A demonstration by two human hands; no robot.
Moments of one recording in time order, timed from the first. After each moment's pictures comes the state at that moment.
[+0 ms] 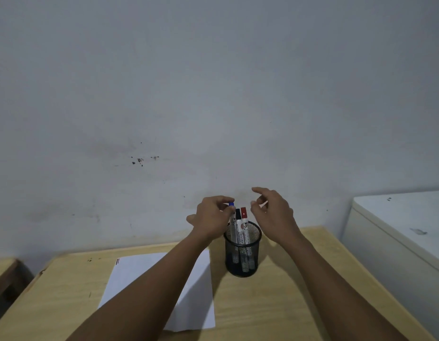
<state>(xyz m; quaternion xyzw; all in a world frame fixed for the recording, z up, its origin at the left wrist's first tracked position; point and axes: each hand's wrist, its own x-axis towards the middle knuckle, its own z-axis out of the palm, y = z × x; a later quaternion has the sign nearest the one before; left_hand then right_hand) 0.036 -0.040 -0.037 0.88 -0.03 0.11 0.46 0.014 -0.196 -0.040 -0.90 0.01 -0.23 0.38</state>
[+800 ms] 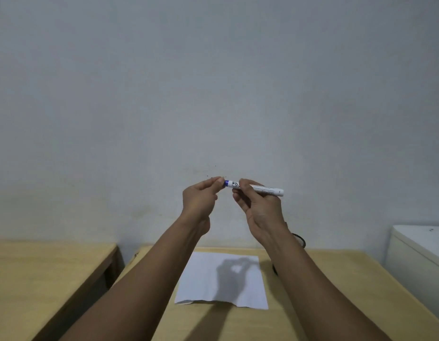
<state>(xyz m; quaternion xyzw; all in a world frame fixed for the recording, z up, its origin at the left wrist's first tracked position) -0.101 0.100 0.076 0.61 0.03 0.15 0.78 -0.092 -0.025 0.057 -0.41 -0.09 -0.08 0.90</state>
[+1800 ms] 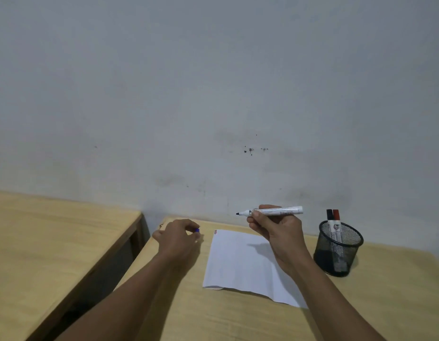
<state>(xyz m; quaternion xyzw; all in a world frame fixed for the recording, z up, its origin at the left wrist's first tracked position) -0.040 0.248 -0.117 0.91 0.16 0.17 0.34 -0.045 0.008 -0.058 -0.54 -0.06 -0.02 0.84</state>
